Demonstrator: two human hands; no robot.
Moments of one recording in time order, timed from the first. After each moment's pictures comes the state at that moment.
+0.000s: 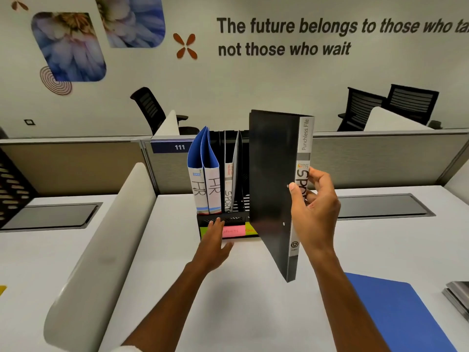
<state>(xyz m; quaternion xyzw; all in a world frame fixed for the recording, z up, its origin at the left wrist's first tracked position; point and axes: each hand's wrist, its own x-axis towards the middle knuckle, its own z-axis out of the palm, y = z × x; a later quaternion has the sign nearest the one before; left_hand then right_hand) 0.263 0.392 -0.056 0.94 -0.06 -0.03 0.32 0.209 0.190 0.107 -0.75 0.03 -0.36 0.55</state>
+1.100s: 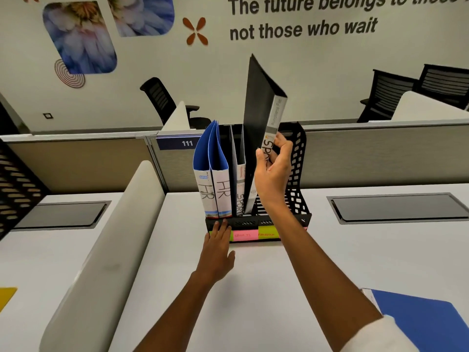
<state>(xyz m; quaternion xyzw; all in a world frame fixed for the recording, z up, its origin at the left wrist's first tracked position) 0.291 0.408 -0.088 0.98 -0.07 0.00 0.17 0.369 0.267 0.080 -0.67 -0.07 -0.35 0.65</state>
